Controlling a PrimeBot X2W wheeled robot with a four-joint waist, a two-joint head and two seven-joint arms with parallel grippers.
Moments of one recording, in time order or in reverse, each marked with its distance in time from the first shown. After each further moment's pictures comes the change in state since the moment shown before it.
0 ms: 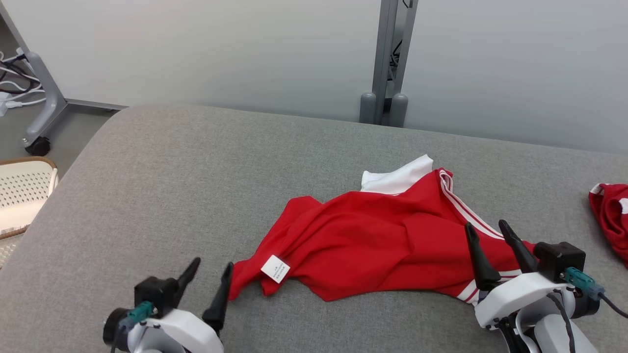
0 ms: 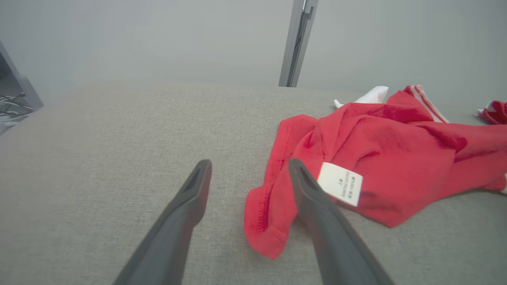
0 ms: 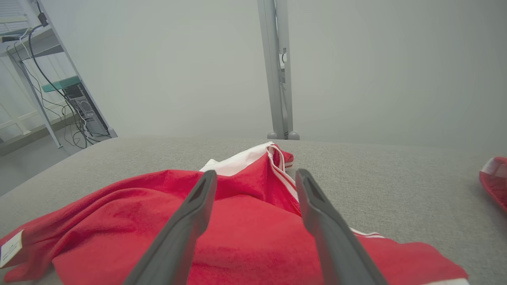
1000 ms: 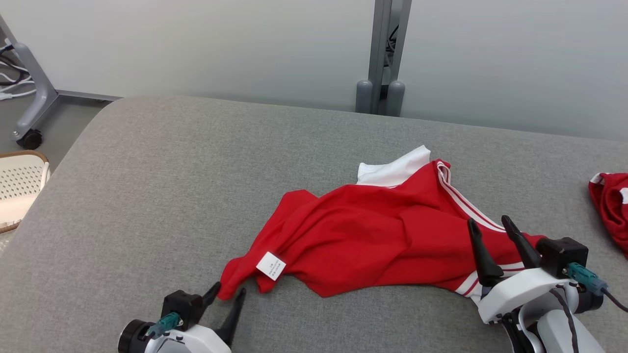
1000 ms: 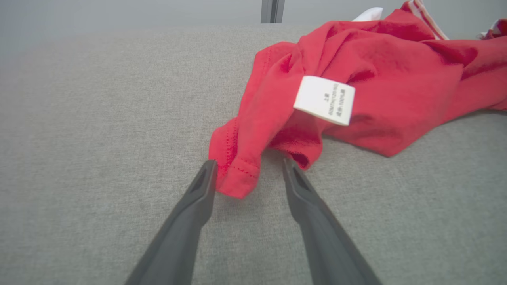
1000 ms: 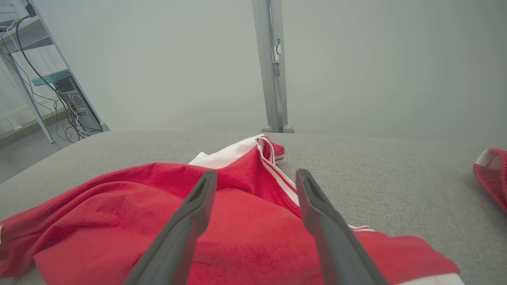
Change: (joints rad) left arm -0.014 -0.041 -0.049 0.140 0.109 -0.035 0.000; right arm -0.015 -0.016 0.011 0.005 0.003 0.000 0.000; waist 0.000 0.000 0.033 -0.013
